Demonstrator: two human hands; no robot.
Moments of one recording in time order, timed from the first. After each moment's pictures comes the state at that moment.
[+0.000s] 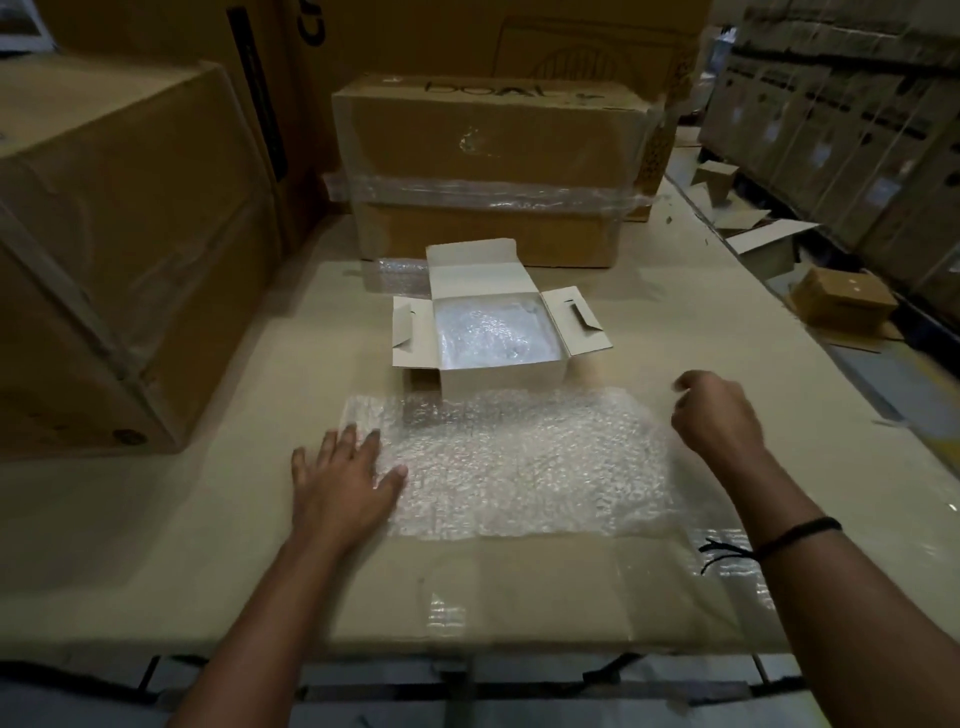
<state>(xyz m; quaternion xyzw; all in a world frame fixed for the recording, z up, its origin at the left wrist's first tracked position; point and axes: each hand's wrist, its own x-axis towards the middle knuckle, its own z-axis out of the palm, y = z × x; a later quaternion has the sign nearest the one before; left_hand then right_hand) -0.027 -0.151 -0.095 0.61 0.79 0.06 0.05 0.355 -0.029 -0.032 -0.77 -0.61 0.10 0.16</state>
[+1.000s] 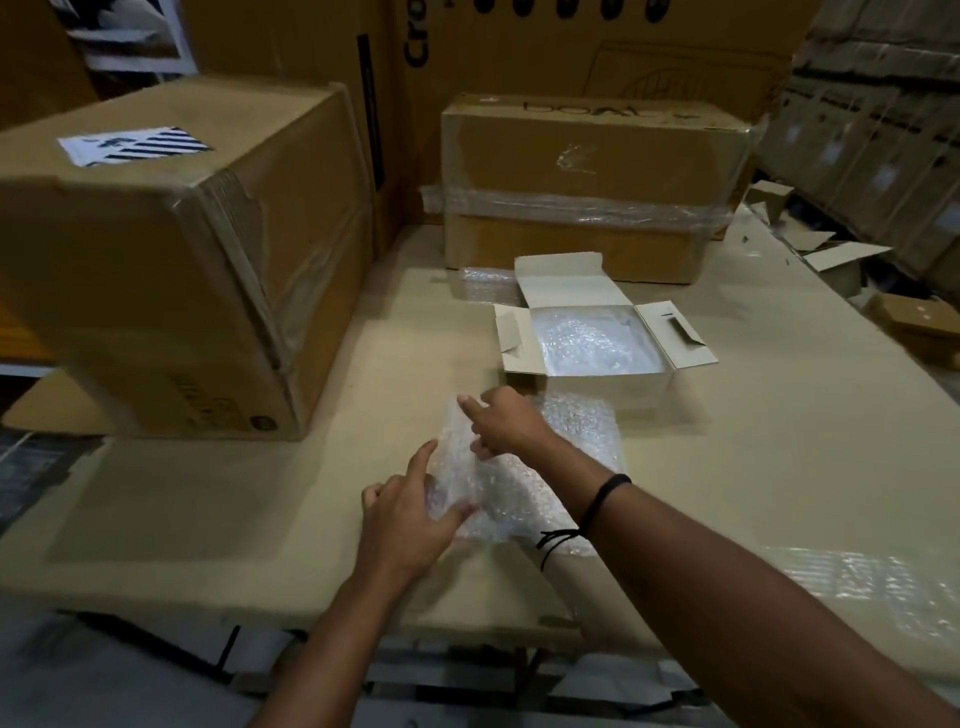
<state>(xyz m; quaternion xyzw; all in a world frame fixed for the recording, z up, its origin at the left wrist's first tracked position) -0.081 -0.208 -0.093 0.60 0.73 0.29 0.12 0.035 -0.078 -0.026 -0.57 -0.68 0.42 0.16</state>
